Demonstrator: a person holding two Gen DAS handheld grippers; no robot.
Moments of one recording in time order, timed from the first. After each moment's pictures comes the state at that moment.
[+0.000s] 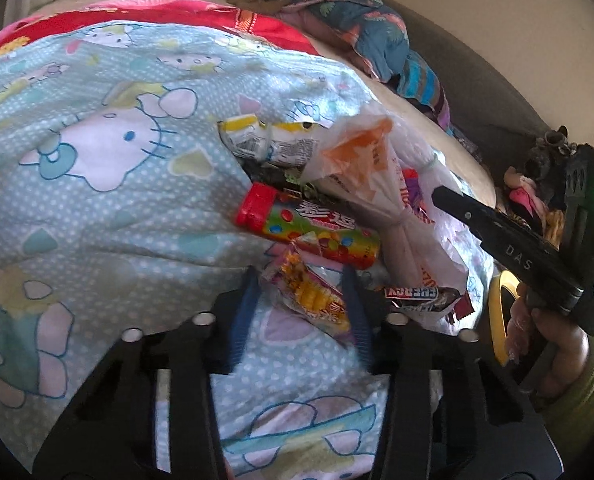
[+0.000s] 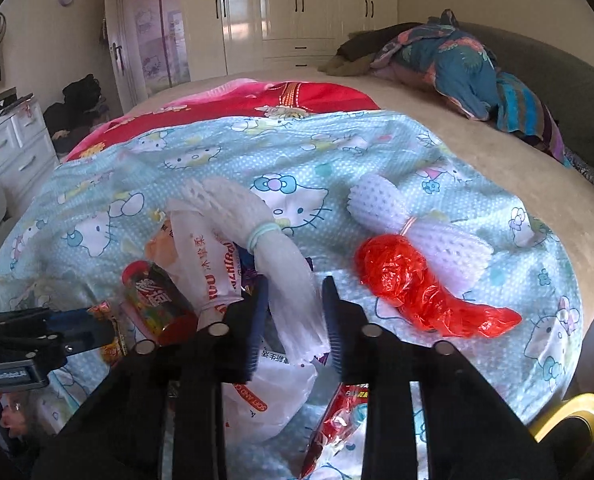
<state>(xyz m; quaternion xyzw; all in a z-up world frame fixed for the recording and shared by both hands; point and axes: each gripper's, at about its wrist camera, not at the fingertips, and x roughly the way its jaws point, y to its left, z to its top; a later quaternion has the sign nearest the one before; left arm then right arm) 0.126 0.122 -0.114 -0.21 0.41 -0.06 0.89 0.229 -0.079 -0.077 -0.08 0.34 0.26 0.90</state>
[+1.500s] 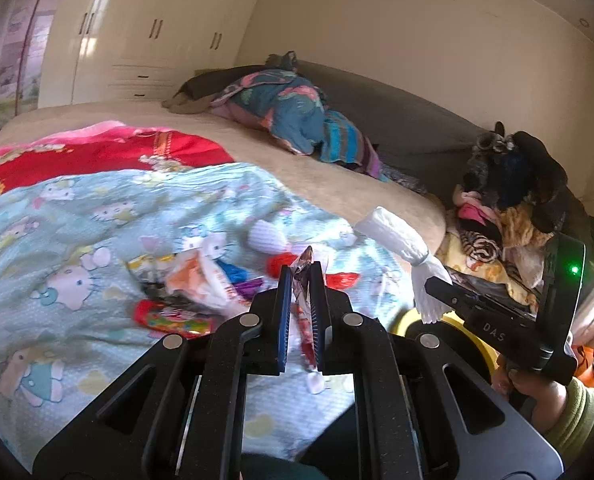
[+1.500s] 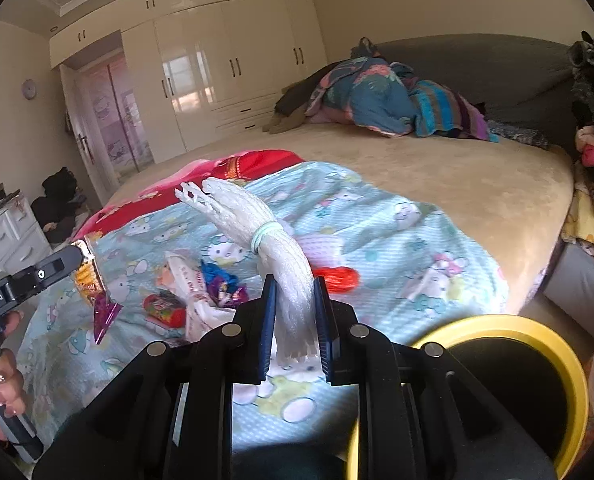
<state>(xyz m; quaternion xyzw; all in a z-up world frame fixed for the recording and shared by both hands) 0.077 0.017 0.019 -0.12 0.25 -0.11 0.95 0.126 -0.237 -0.002 0.04 0.28 0.18 0.94</state>
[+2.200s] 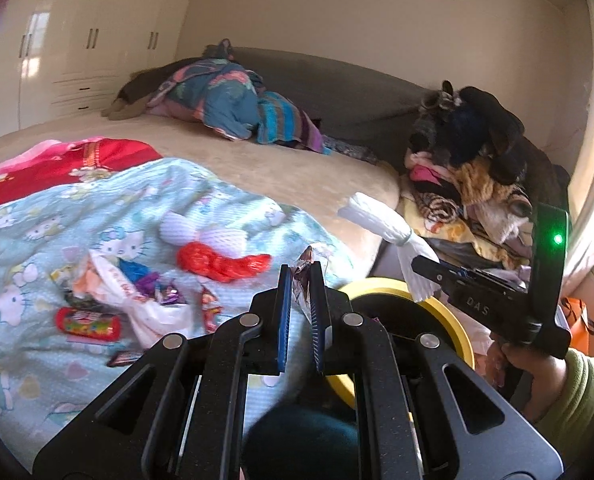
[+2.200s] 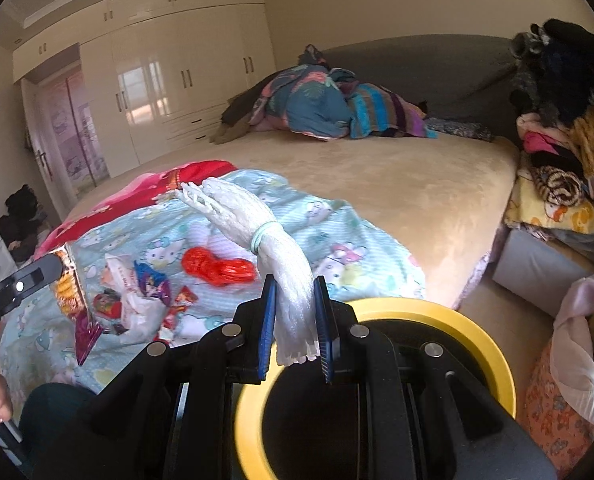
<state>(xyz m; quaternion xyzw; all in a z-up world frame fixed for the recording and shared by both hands) 0.080 -0.082 0.016 -0.07 0.27 -0.20 0.94 0.106 -0.327 -0.005 0.06 0.28 0.10 0.95</state>
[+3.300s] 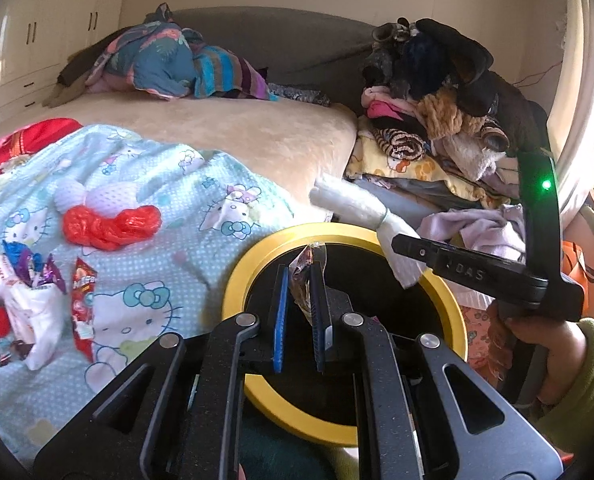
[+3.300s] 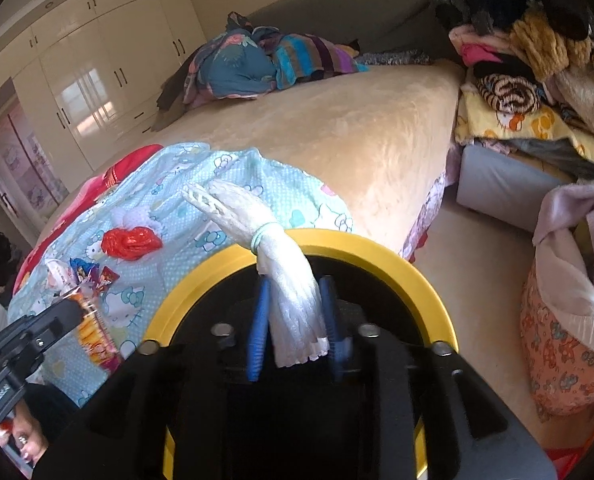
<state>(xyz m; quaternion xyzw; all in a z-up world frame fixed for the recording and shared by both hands) 0.111 -0.198 -0.053 -0.01 0.33 -0.27 0.91 0.111 -0.422 -0.074 0.15 0.36 0.02 0.92</state>
